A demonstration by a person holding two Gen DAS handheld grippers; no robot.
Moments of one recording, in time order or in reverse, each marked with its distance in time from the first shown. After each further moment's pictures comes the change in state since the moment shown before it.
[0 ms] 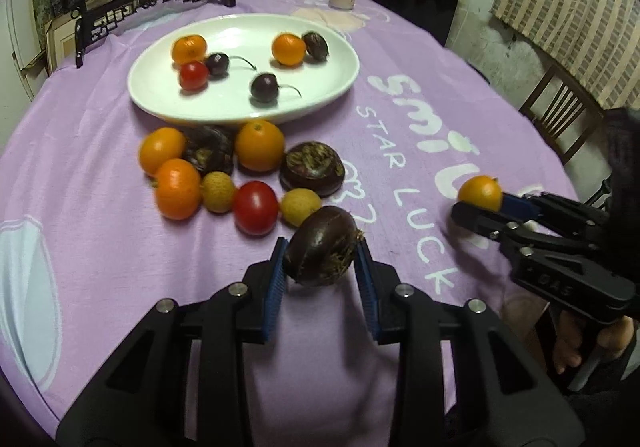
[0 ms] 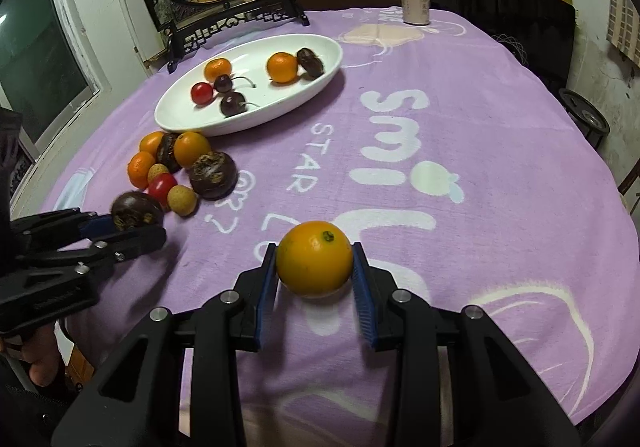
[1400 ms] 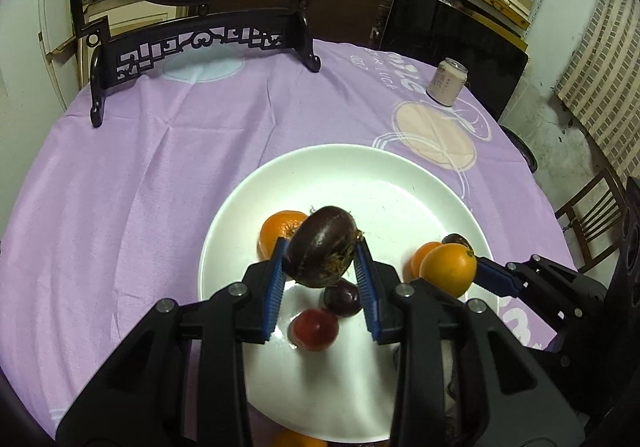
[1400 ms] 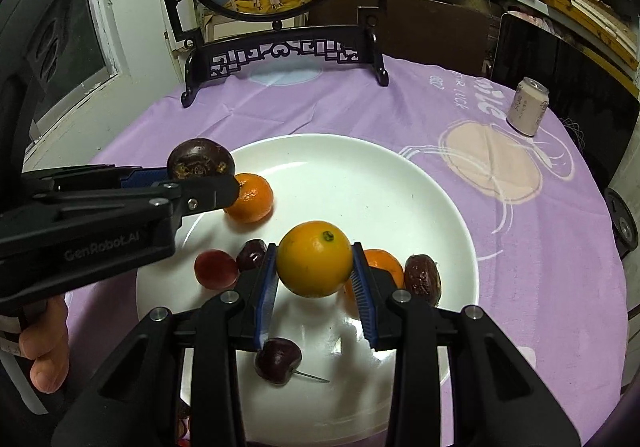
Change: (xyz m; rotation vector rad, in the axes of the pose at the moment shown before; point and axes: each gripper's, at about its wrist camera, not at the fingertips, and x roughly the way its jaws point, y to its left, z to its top) left arm 0.061 0.127 0.190 -0.187 -0.069 0.075; right arm 0.125 0.080 0.197 -0.216 -0.029 0.036
